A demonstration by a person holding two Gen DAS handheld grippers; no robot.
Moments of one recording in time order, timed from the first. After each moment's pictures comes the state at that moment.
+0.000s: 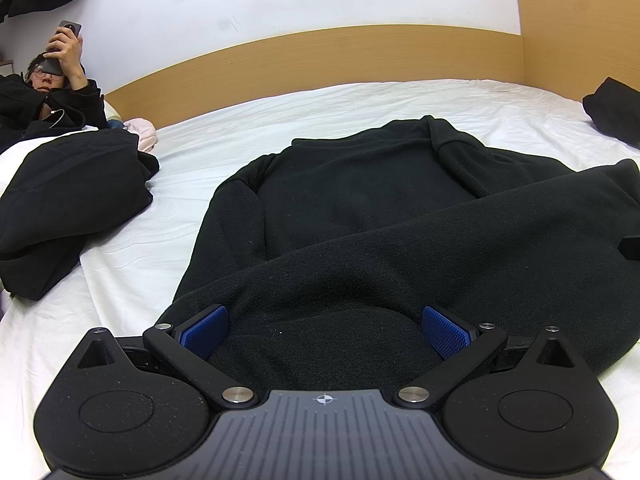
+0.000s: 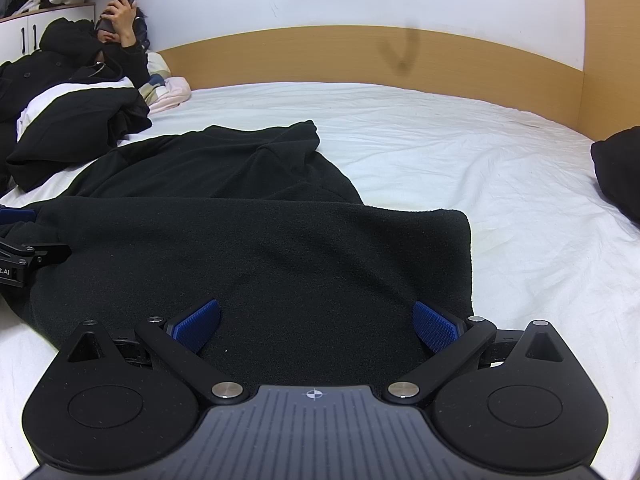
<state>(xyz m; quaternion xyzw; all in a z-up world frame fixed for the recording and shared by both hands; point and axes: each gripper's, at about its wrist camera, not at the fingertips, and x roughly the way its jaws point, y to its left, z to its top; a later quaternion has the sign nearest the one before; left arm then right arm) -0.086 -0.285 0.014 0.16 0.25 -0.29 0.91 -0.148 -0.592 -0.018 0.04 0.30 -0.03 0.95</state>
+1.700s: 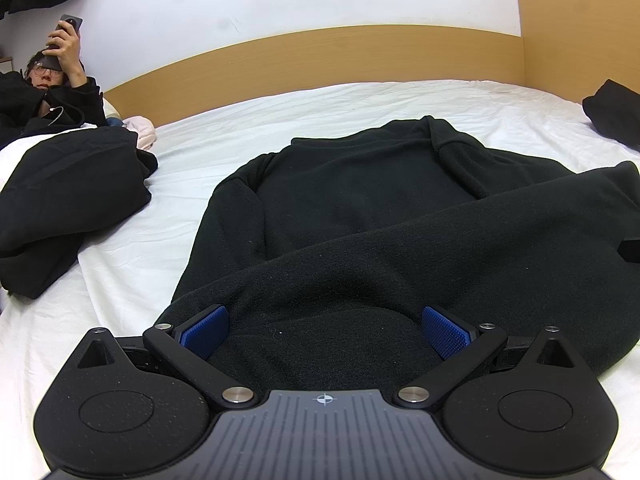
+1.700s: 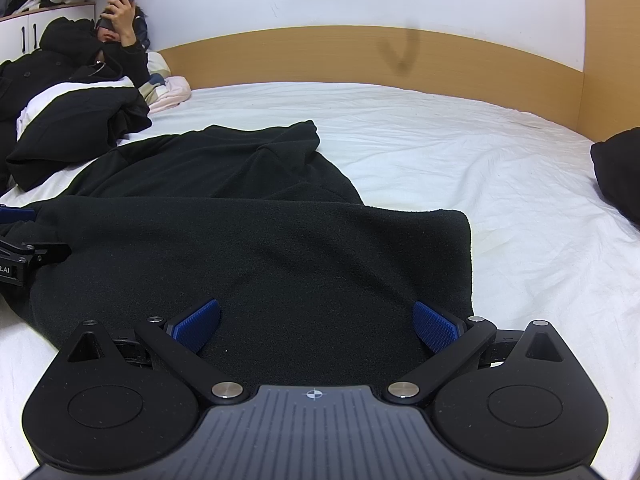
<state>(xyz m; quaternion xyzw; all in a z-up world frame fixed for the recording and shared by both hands) -0.083 -0.283 0.014 0.16 0.25 -0.29 0.91 -0.148 -0.593 -0.019 0.04 0.30 -0.03 0.95</state>
